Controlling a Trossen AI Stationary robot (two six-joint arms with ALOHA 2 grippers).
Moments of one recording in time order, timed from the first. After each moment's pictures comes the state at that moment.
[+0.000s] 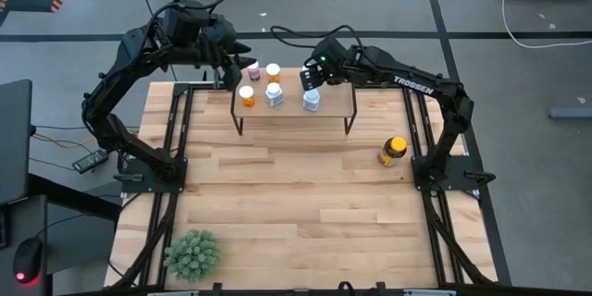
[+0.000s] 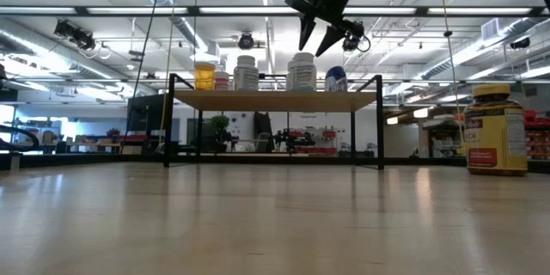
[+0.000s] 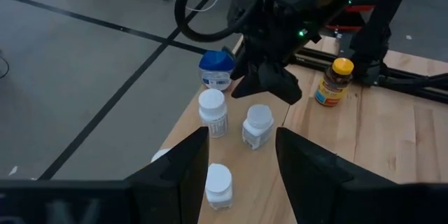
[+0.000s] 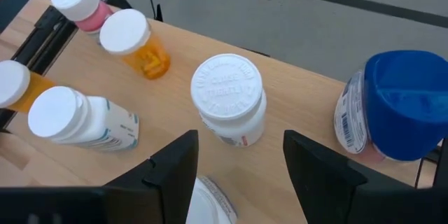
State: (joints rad) left arm 0.52 1.49 2.09 -1.12 0.05 0.09; right arm -0.42 1.76 1.83 -0.94 0.31 0.65
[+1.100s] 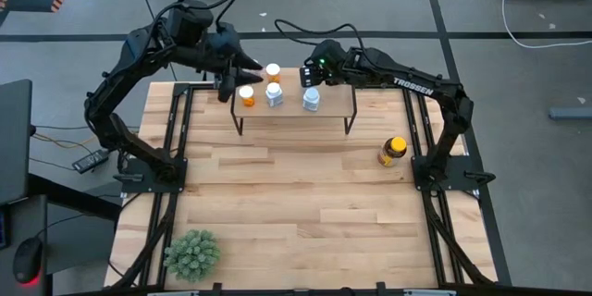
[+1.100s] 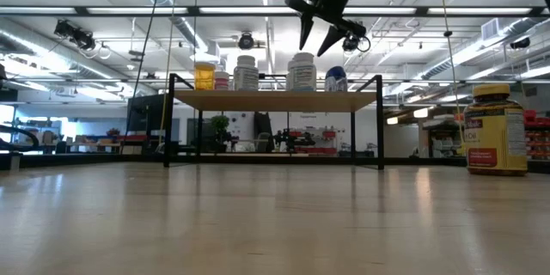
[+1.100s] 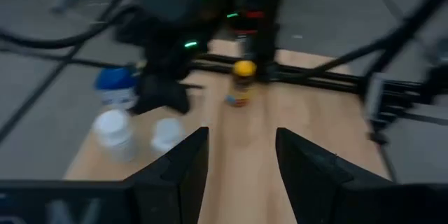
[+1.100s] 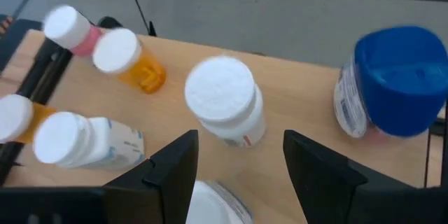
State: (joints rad) left arm 0.52 1.50 2.09 -1.11 0.41 0.13; right arm -0.41 1.76 1.82 -0.94 0.36 0.81
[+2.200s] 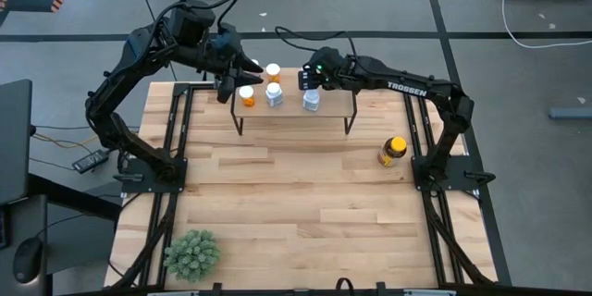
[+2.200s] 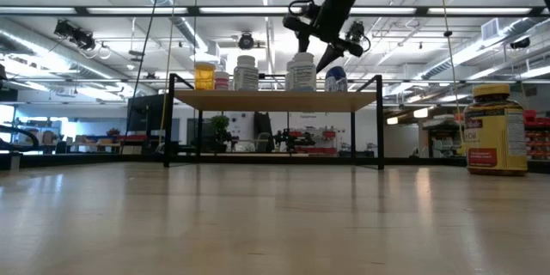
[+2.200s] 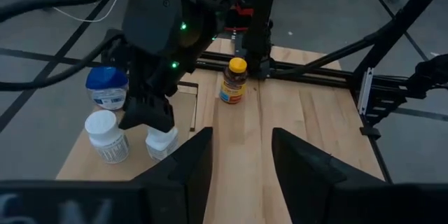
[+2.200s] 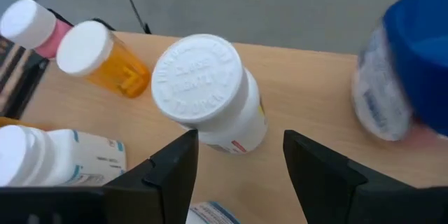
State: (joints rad) left arm 0.53 1.51 2.09 -1.12 0.45 0.14; right arm -0.43 1.76 1.67 -0.77 0.36 0.85
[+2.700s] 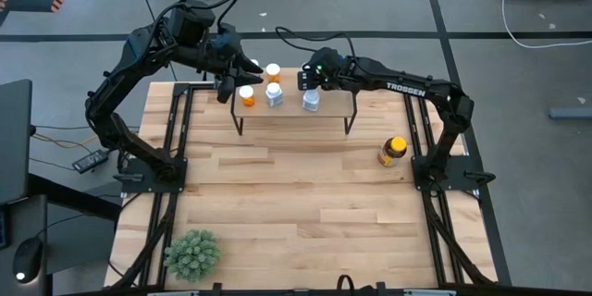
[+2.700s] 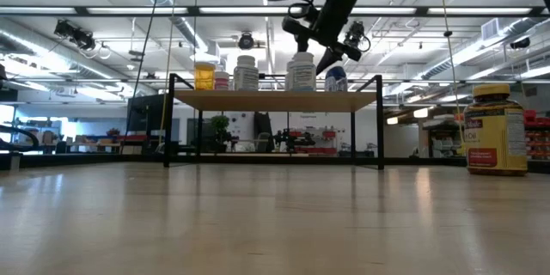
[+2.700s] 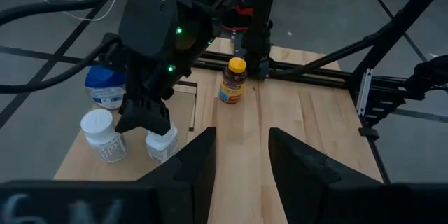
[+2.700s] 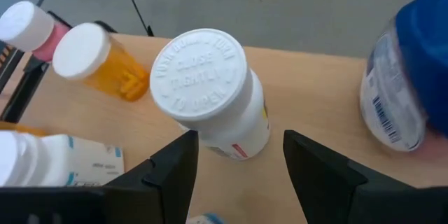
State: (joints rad) left arm 0.53 1.51 2.09 -1.12 0.45 0.13; right arm -0.44 1.76 1.63 -0.71 0.34 0.84
